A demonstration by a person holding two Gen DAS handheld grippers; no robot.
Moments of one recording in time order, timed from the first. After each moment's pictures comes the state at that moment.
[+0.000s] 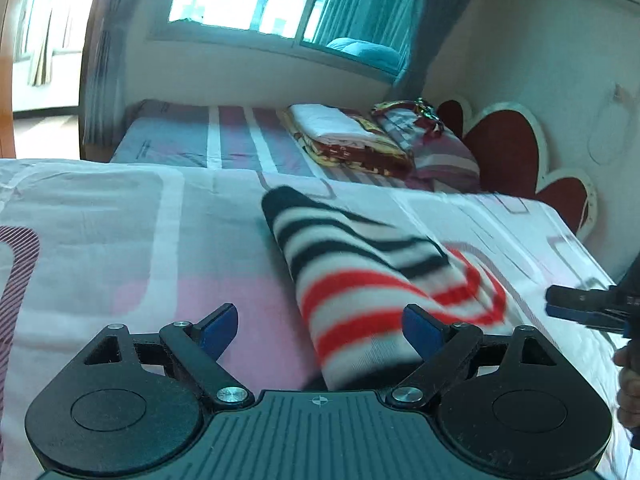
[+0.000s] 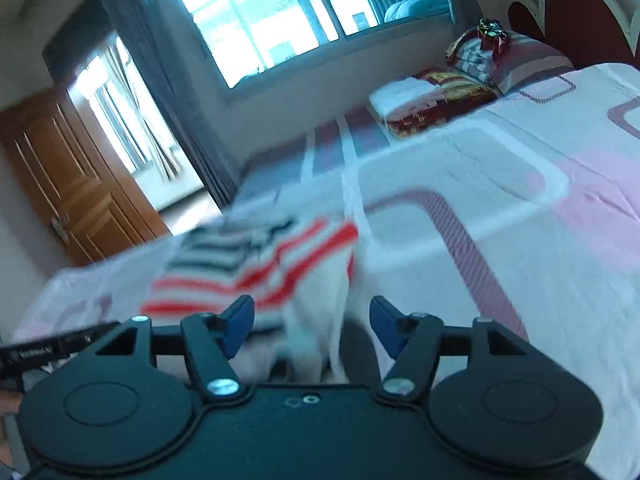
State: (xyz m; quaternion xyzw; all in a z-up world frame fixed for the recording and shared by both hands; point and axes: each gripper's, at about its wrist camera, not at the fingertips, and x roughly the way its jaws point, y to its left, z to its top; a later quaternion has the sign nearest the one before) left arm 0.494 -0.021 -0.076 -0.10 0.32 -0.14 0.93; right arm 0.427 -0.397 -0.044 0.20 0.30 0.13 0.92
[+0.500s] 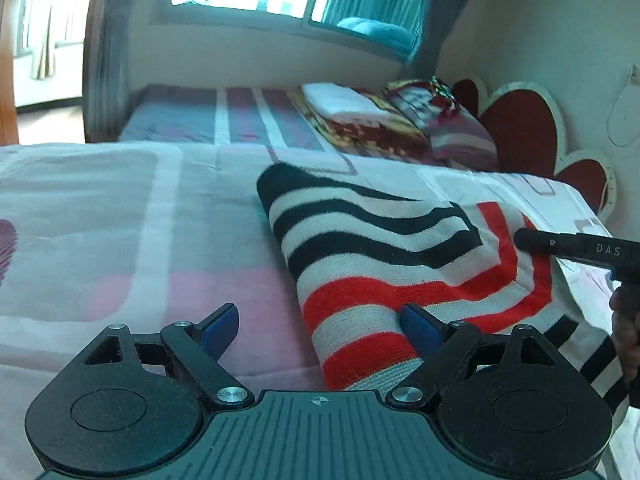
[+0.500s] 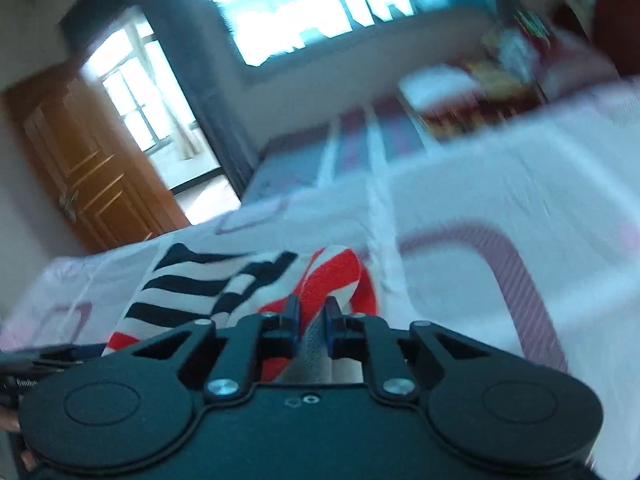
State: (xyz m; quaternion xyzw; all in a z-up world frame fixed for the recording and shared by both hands) left arm 0.520 -0.038 -0.108 -0.07 0.35 -0.12 0.93; right arm 0.501 -0.359 -0.057 0.10 0.29 0.19 0.93
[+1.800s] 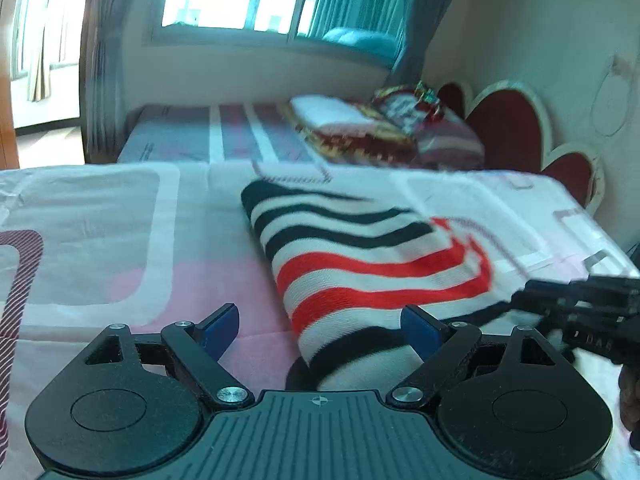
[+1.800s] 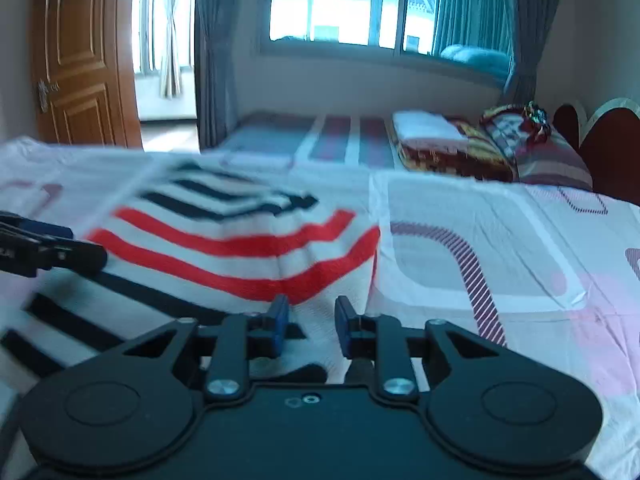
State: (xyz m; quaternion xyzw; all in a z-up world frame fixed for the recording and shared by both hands) left arm 0.457 -0.042 -0.071 -0.06 0.32 -0.14 0.93; right arm 0.411 -0.304 -0.054 -0.07 0.29 0.12 0.95
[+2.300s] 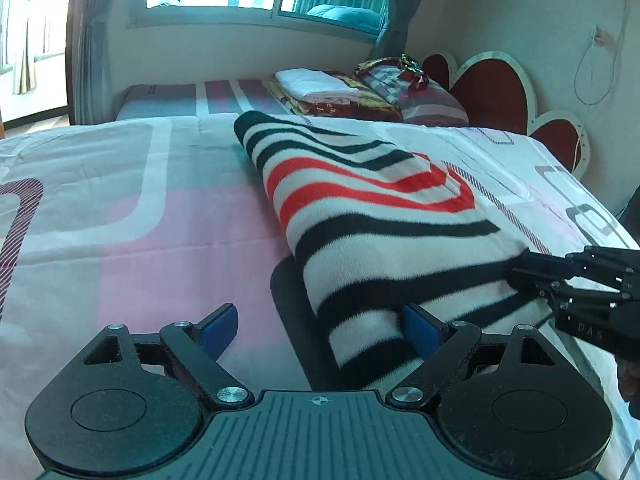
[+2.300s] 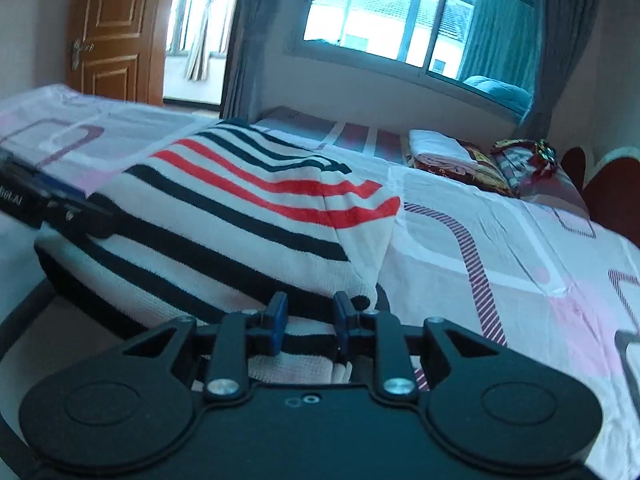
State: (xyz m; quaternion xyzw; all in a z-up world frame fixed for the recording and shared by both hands) left arm 0.415 -0.042 -0.104 -0.04 0.36 -0.16 0.92; right arm 0.361 -0.297 -0.084 -0.15 0.27 0.13 0.94
